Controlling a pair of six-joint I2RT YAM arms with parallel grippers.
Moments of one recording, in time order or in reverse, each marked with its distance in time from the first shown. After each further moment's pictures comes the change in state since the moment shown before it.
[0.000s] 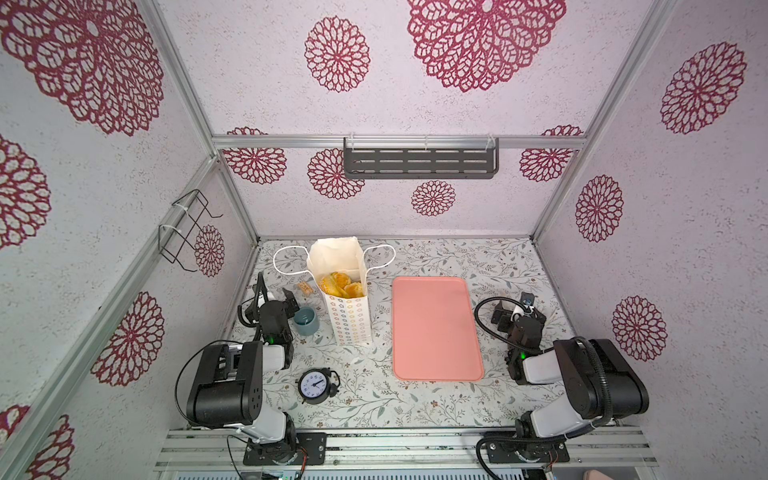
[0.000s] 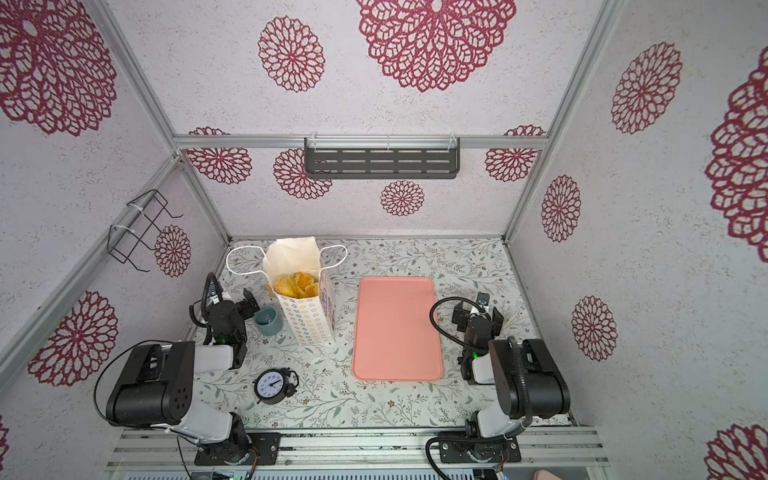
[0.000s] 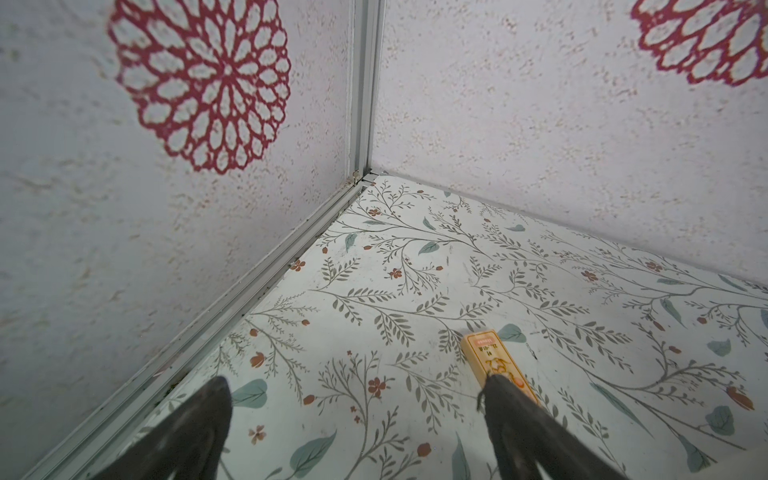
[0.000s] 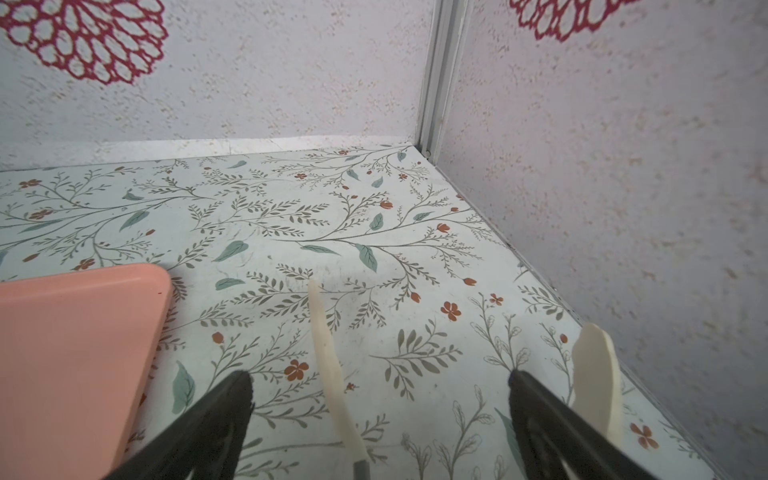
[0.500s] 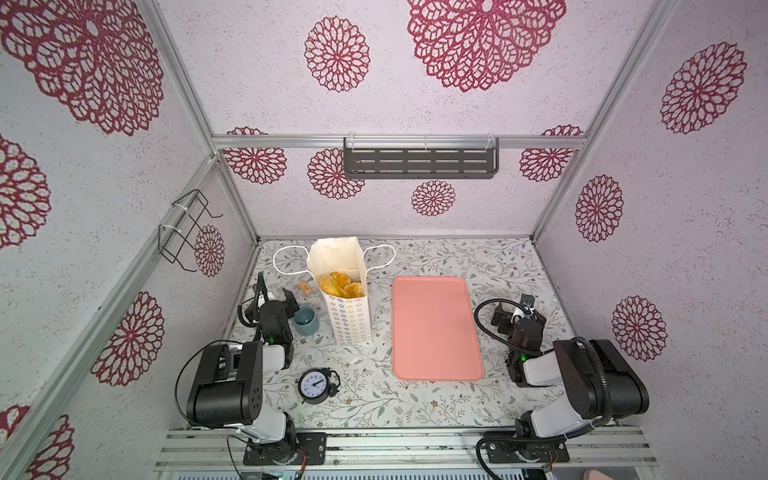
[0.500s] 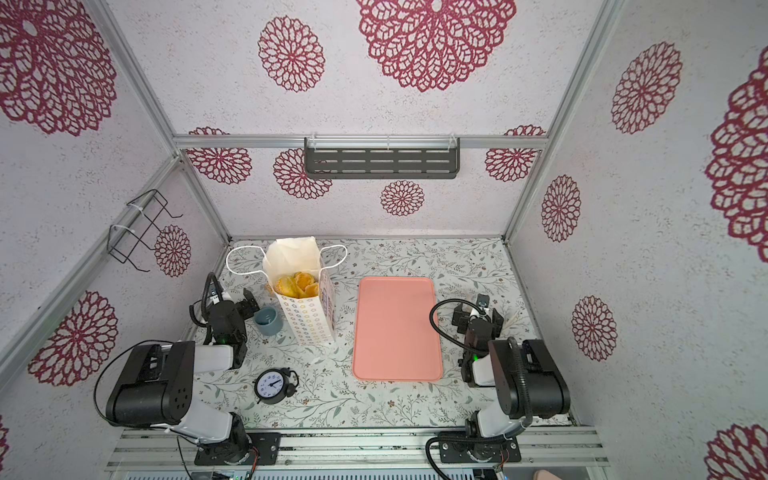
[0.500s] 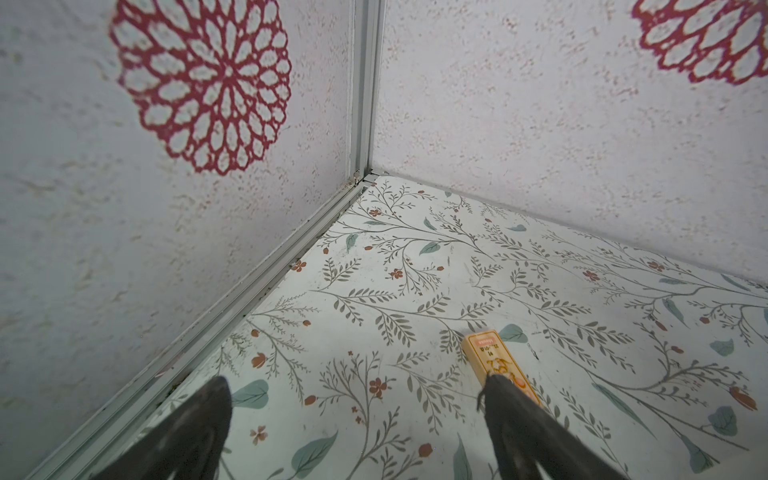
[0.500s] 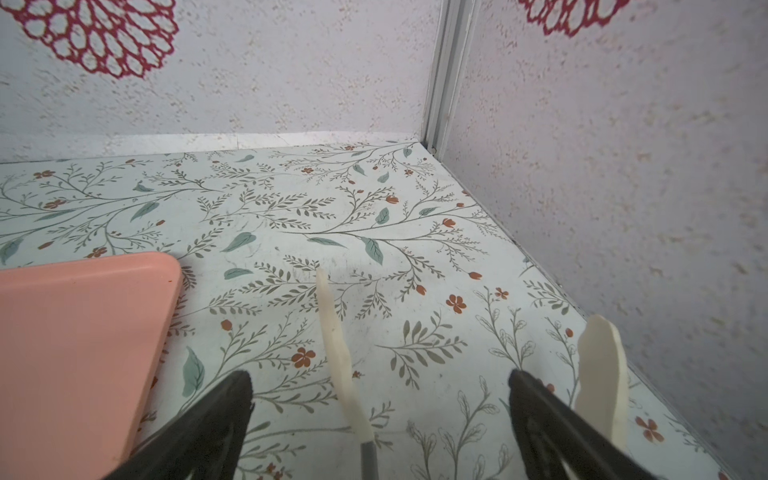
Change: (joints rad) left arm -0.002 0.000 0.000 0.001 -0.003 0.005; right arm 0.010 0.000 -0.018 0.018 -0.011 -0.001
